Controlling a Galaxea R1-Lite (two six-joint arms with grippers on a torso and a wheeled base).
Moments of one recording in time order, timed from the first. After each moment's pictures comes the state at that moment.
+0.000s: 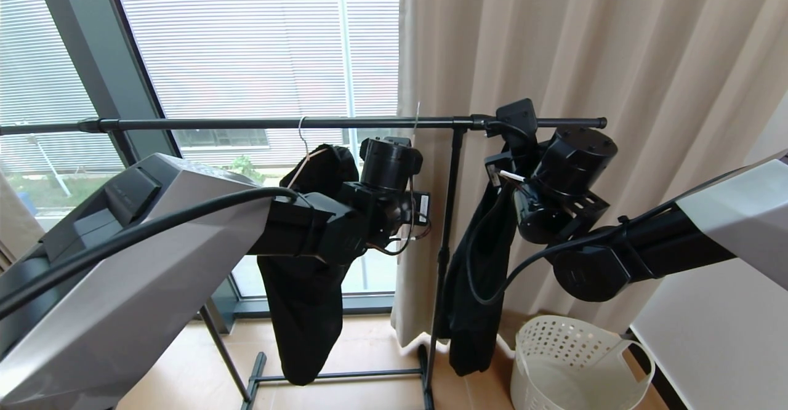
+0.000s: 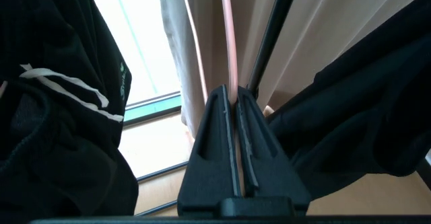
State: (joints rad) left arm -0.66 2.28 -1.64 -0.25 0.33 -0.14; right arm 0.51 2.12 -1.16 -1.17 -0.67 -0.50
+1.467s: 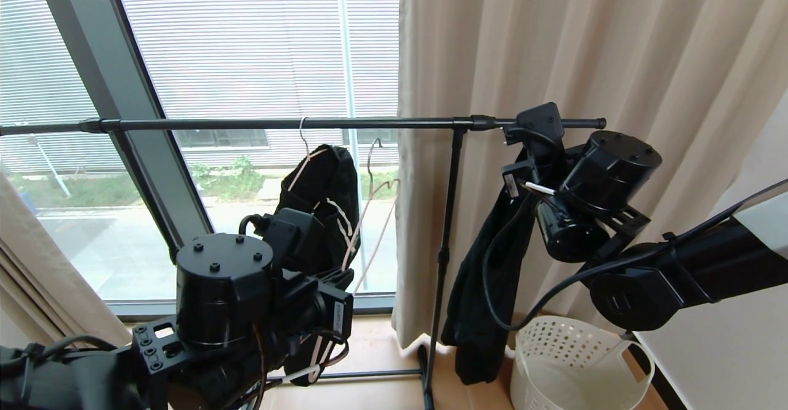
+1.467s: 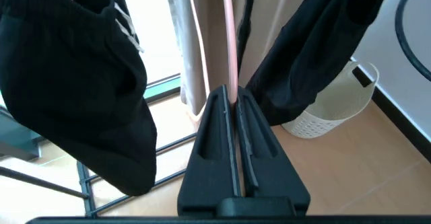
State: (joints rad) left arm -0.73 1.69 -0.51 -0.84 0.25 -0.11; right arm 0.53 1.99 -0.97 -1.21 -0.68 -0.50
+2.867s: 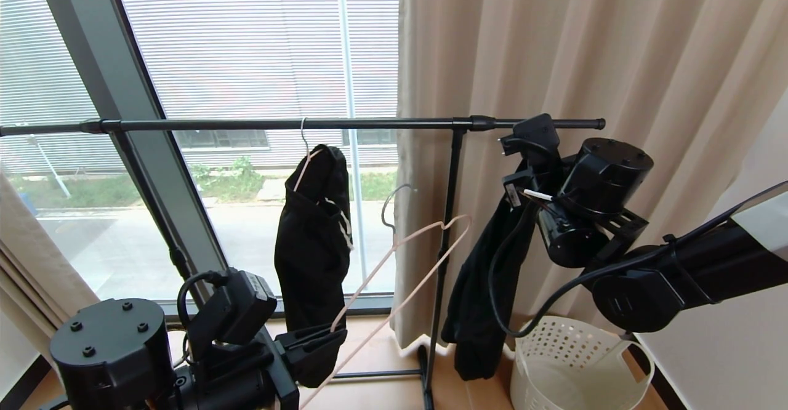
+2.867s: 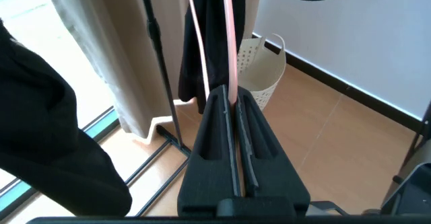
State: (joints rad) left arm -0.62 1.66 -0.14 -1.27 -0.27 0.06; right arm 0.51 2.00 -0.95 -1.16 -0.68 -0.50
